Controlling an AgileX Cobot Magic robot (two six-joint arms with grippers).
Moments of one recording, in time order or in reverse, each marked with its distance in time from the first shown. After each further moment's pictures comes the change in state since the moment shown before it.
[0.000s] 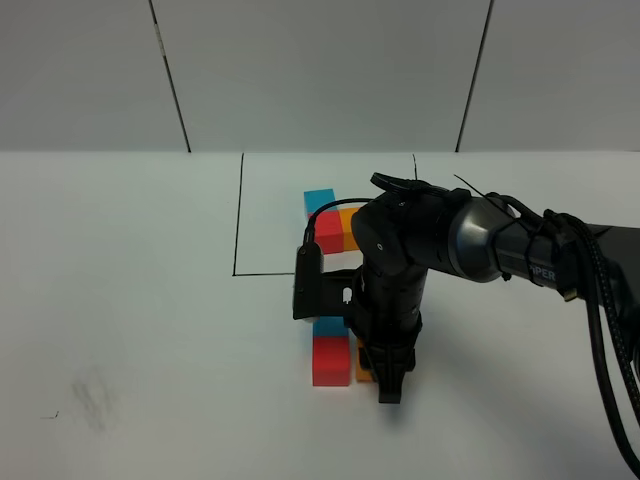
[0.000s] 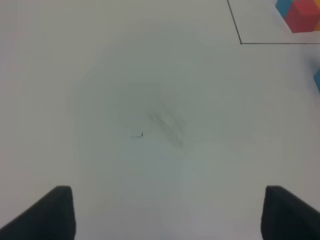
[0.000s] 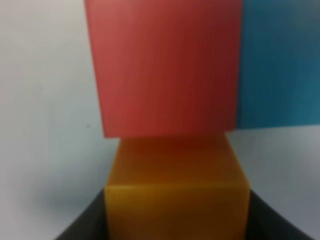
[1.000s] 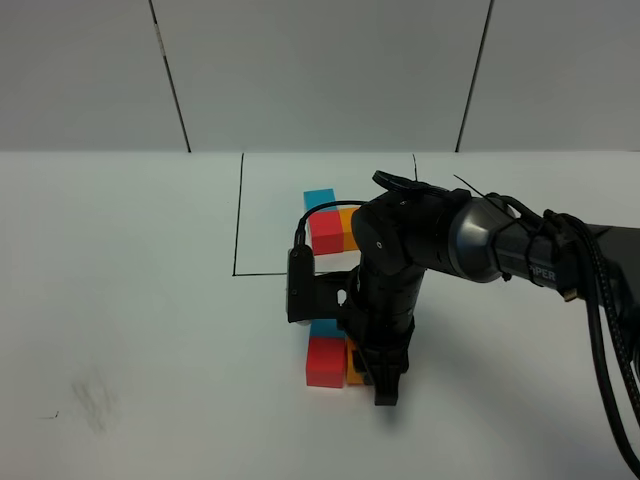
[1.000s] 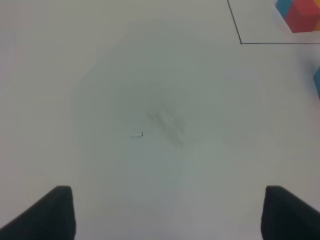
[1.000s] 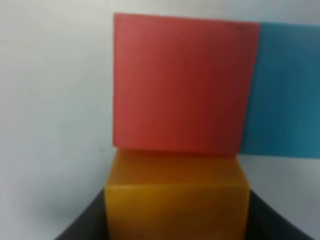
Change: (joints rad) left arm 0.000 0.000 0.000 0.000 0.000 0.000; right arm 0.000 0.000 0.001 0.055 -0.018 -0.081
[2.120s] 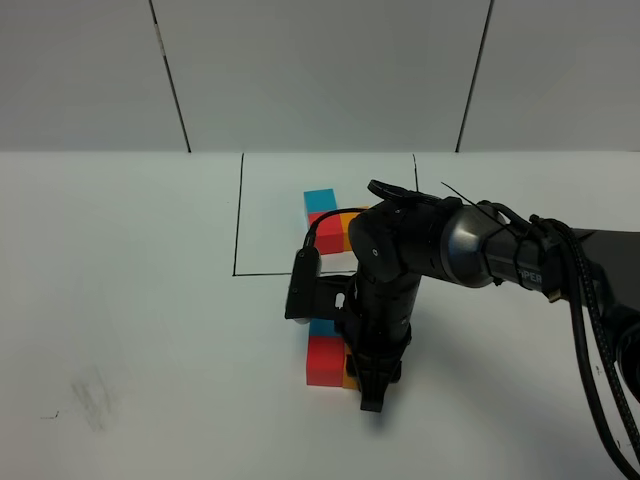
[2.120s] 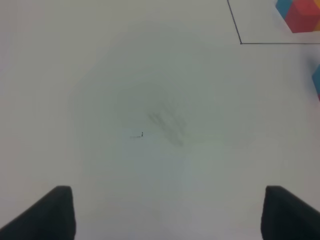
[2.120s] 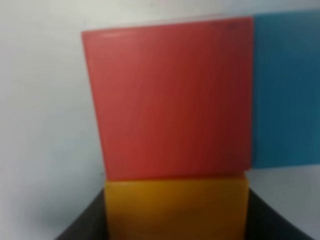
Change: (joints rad) left arm 0.000 0.000 0.000 0.000 0.000 0.000; right arm 0.000 0.033 0.000 0.014 -0.007 0.132
